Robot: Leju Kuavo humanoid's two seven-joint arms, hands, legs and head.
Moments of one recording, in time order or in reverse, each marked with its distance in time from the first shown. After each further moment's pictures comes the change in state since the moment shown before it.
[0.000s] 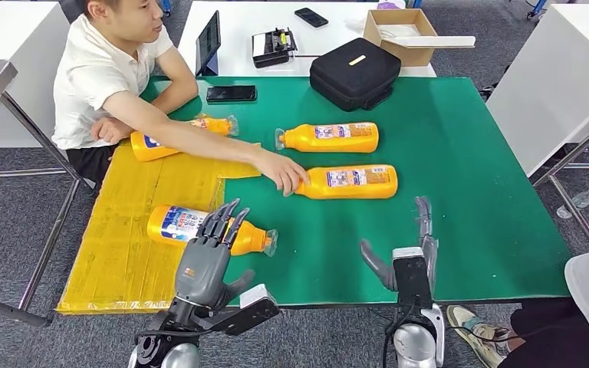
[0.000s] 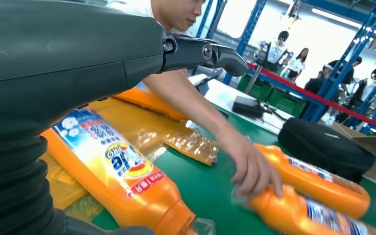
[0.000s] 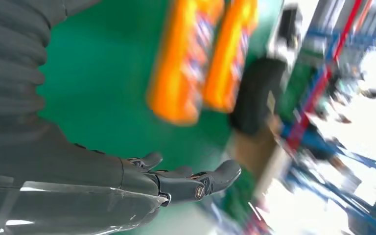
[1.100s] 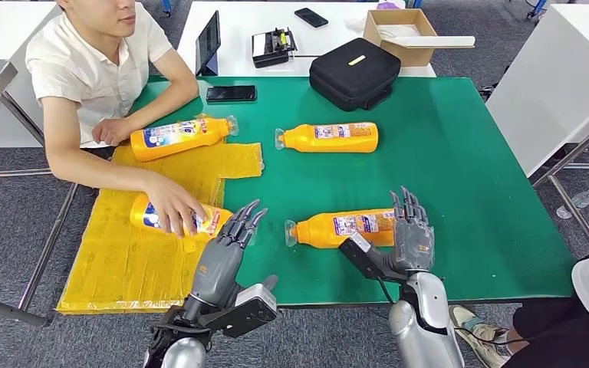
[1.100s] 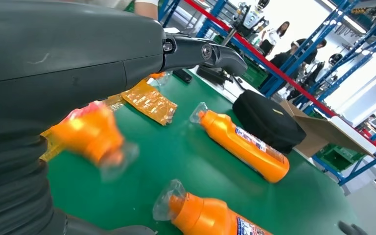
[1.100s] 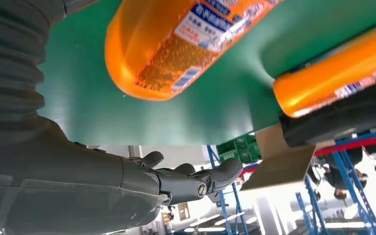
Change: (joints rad) left arm -0.039 -0.004 -0.063 0.045 0.280 -0.081 -0.071; right arm -0.196 -0.251 0.103 0.379 0.632 -0.190 0.302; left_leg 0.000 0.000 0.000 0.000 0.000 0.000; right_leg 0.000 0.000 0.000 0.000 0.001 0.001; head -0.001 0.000
